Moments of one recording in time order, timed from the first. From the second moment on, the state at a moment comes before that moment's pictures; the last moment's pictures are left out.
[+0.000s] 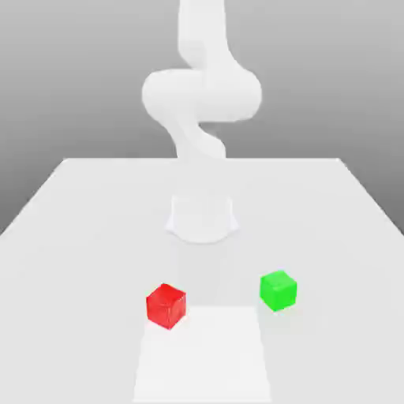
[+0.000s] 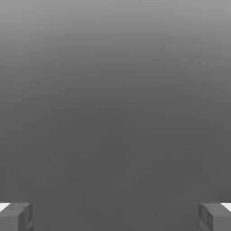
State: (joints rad) arm -0.02 -0.74 0.00 -2.37 0.00 2.35 0.84
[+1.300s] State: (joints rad) arm -0.19 -0.09 0.01 -2.93 0.00 2.85 1.18
